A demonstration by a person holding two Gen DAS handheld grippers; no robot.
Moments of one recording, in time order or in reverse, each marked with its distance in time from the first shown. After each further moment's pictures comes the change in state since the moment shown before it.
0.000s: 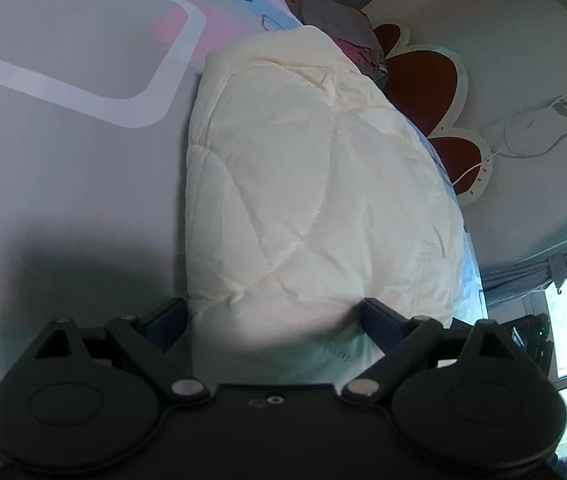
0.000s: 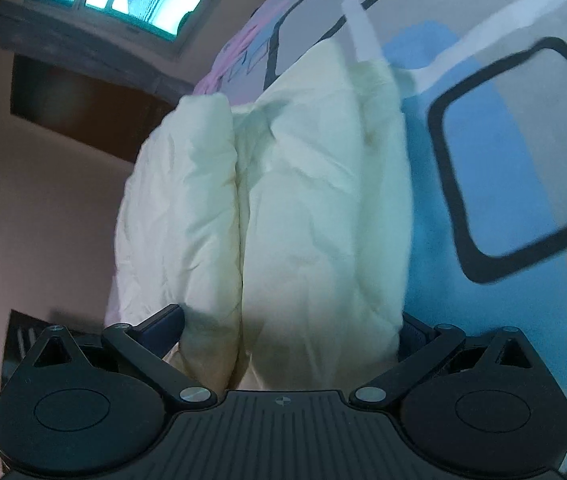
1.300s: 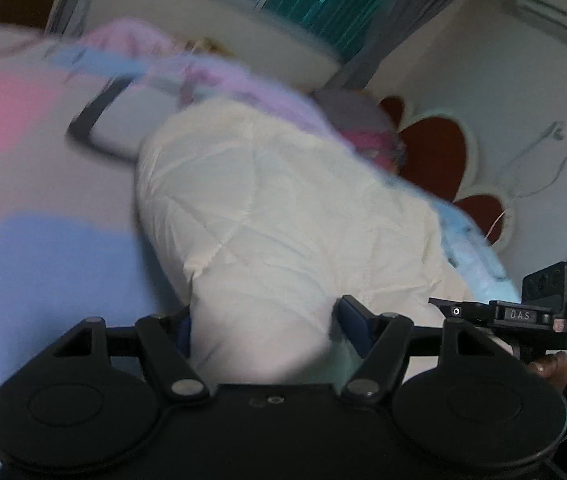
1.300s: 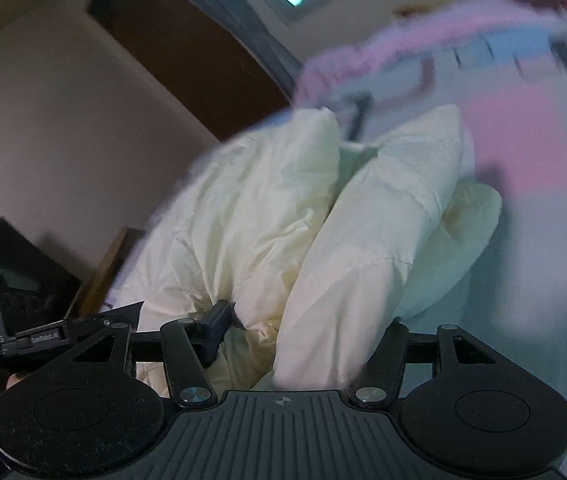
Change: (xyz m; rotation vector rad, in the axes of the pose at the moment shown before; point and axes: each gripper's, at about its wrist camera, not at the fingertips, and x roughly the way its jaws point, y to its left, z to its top) left arm -0.169 0.160 0.113 0.194 -0.221 0.105; right arm 0.287 0.236 -0.034 -0.315 0.001 0.005
